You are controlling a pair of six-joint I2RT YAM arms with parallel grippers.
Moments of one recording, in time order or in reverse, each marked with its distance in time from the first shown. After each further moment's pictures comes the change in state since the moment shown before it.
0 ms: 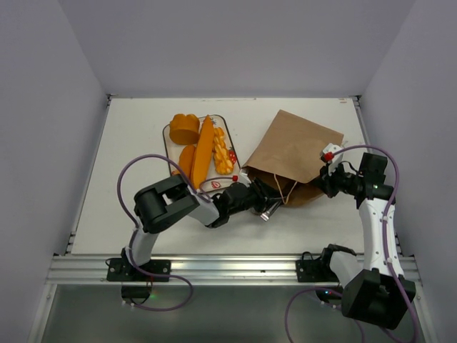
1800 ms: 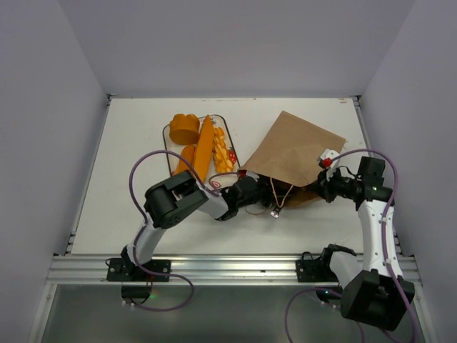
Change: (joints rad) left arm 0.021 0.124 0.182 -0.073 0.045 -0.005; right arm -0.006 -0.009 -0.026 -0.064 -0.066 -0.089
